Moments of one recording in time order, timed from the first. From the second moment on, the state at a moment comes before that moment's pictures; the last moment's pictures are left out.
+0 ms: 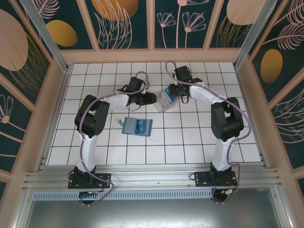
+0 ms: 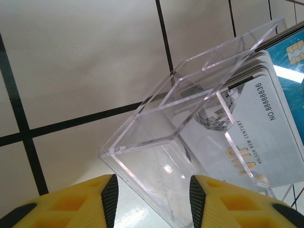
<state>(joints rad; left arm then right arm) -0.48 2.15 1.44 -0.15 0.44 -0.56 0.39 1.94 1.47 -0.49 -0.03 0.25</state>
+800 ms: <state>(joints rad) -0.48 2.15 1.43 -0.15 0.44 -0.56 0.39 1.87 1.48 -0.50 -0.10 0.25</state>
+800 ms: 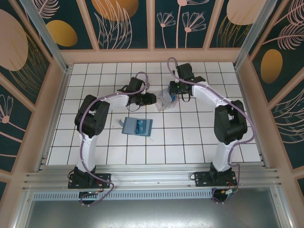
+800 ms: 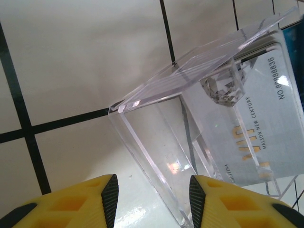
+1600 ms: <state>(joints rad) -0.36 1.60 1.00 -0.21 0.28 -0.54 0.56 1.42 0.84 -0.05 -0.39 0.69</state>
